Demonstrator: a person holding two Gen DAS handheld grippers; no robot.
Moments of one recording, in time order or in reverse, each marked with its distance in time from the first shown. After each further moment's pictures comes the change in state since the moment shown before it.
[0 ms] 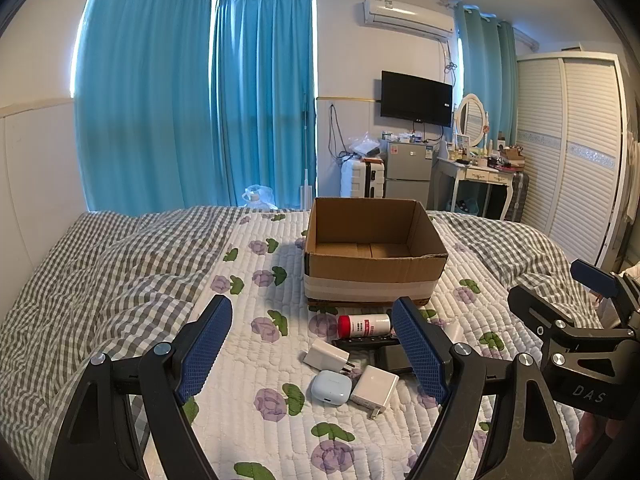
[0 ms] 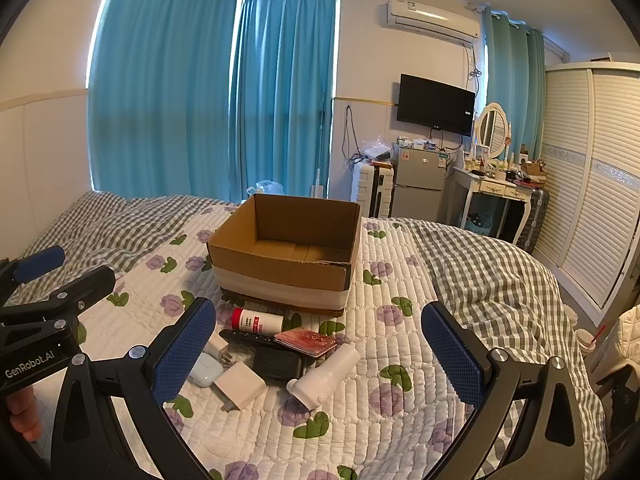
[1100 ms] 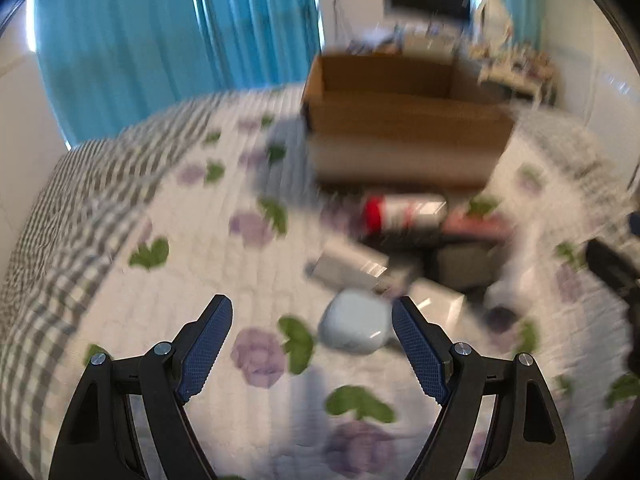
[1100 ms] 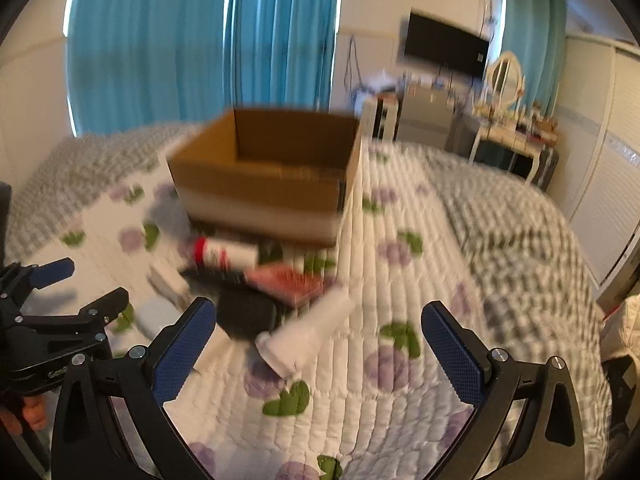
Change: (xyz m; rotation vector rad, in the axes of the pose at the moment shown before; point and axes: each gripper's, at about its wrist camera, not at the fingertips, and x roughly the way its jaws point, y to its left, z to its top) left arm 0.135 -0.011 -0.069 0.072 0.419 0.120; right arm 0.096 -0.015 -0.042 -0.025 0.299 -0.002
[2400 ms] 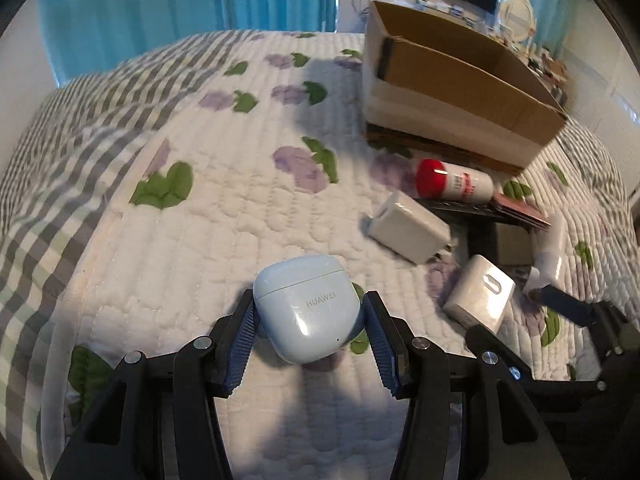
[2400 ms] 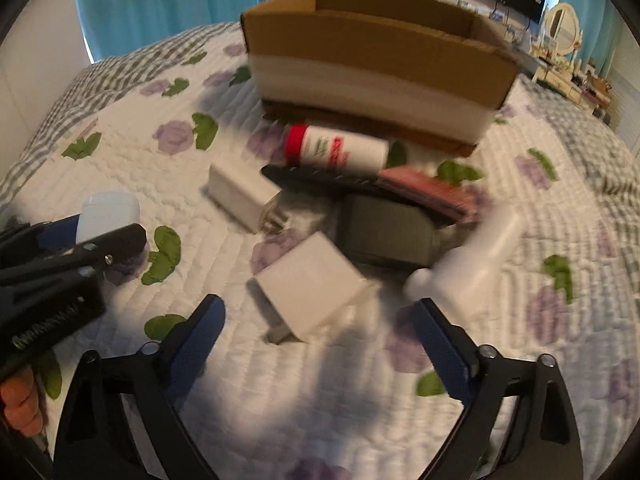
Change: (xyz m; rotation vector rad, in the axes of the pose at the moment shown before) left arm 0.032 0.040 -0.012 -0.116 0.148 -0.110; right arm 0.075 0.100 -0.034 -0.036 0.270 0.138
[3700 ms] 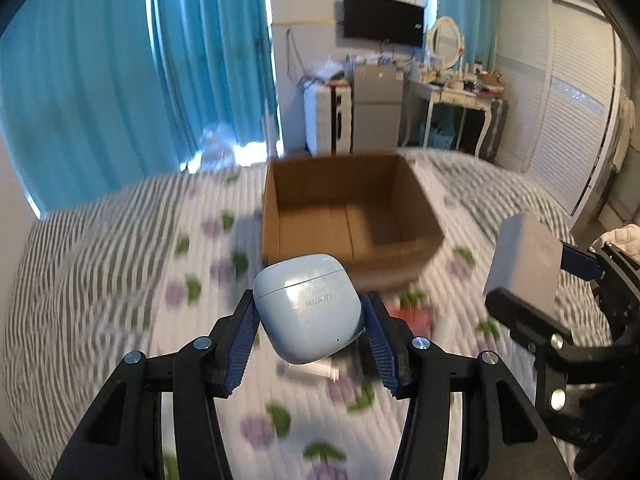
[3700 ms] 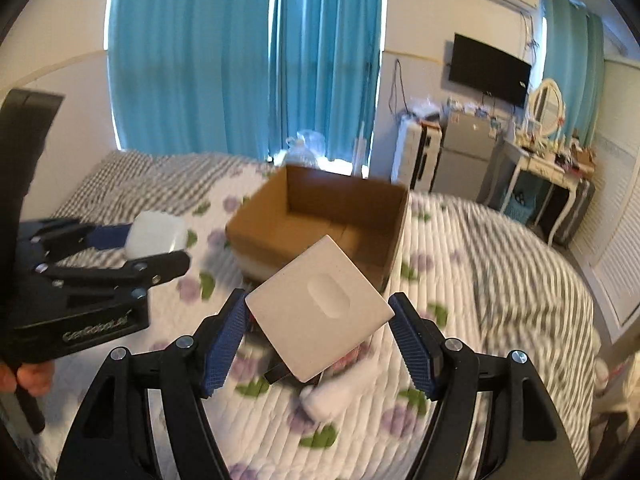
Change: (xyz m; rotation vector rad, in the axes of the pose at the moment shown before) left arm -0.126 -0.086 0.119 0.213 -0.256 -0.081; right arm -0.168 -0.067 0.085 -0.080 -0.362 -0.003
